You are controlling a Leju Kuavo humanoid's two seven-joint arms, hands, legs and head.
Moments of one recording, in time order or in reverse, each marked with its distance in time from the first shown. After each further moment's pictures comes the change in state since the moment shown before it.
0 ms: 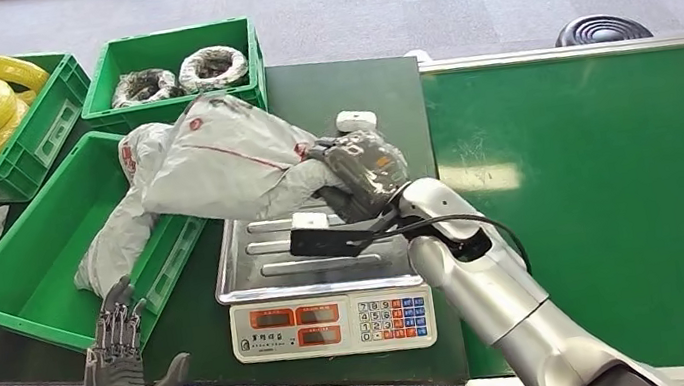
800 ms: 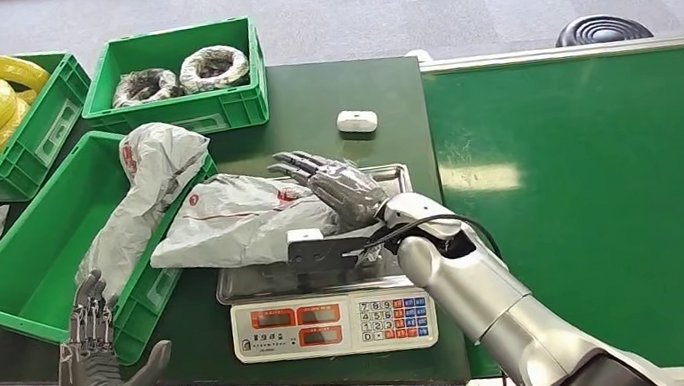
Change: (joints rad) left arm -0.015 -0.126 0.164 -0.059 -0.179 -0.079 0.055; right arm -0.032 0.027 0.028 0.157 -0.198 0.111 -0.151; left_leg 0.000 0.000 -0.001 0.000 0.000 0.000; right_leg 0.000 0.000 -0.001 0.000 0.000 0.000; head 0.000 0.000
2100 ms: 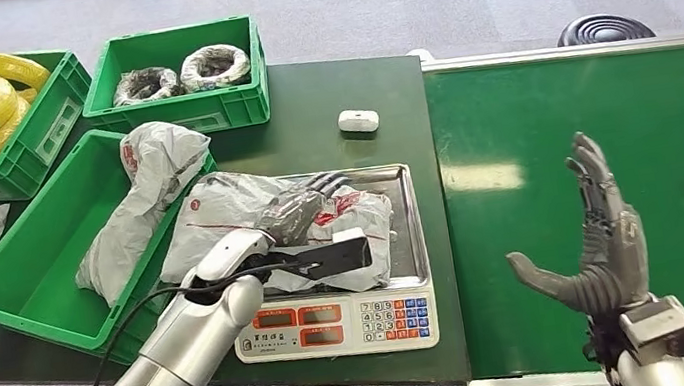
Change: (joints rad) left arm -0.938 -0.008 -0.700 0.872 -0.830 -0.050 0.410; right arm 0.763 -0.310 -0.537 -0.929 -0.626 -0.130 -0.215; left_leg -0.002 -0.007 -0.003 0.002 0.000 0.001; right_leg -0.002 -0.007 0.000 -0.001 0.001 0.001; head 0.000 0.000
